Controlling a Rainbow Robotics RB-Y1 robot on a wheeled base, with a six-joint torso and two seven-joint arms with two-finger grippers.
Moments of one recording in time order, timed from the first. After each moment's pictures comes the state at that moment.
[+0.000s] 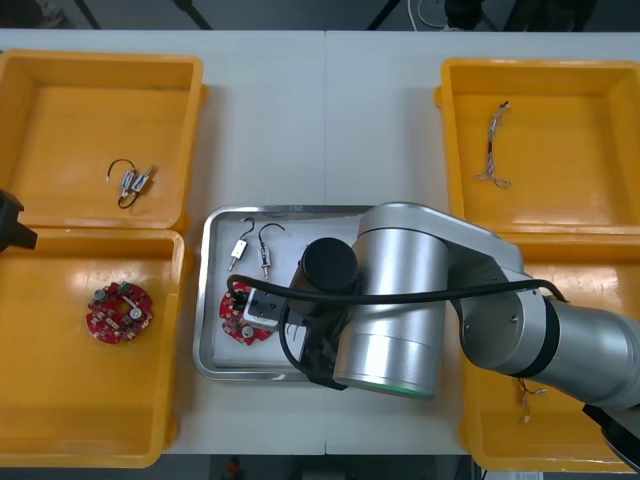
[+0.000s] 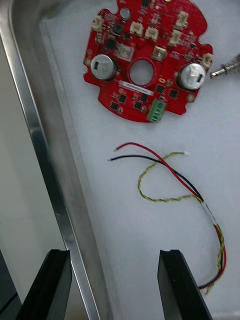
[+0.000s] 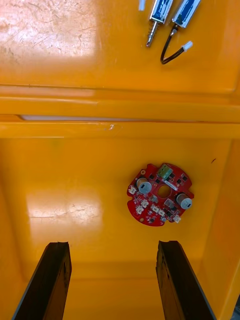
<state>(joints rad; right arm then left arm) -0.74 -0.44 0.95 -2.12 -0.60 1.74 1.50 -0.28 0.91 0.27 -2.06 0.97 1.91 -1.20</state>
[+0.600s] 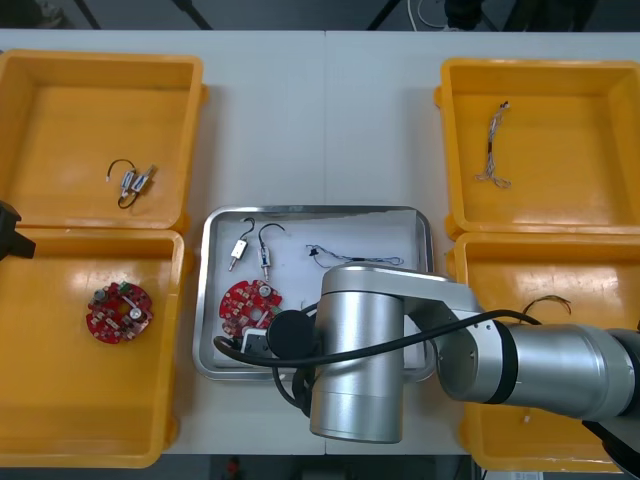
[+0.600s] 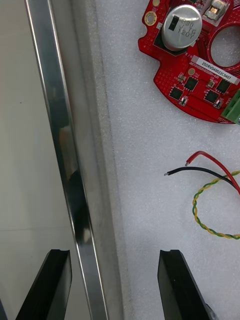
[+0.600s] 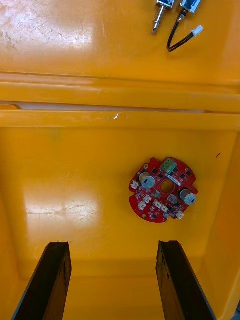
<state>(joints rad) -0.76 -0.42 1.14 -2.02 -0.50 1.66 1.51 -0.23 0.91 0.28 -2.07 0.98 1.89 -1.21</state>
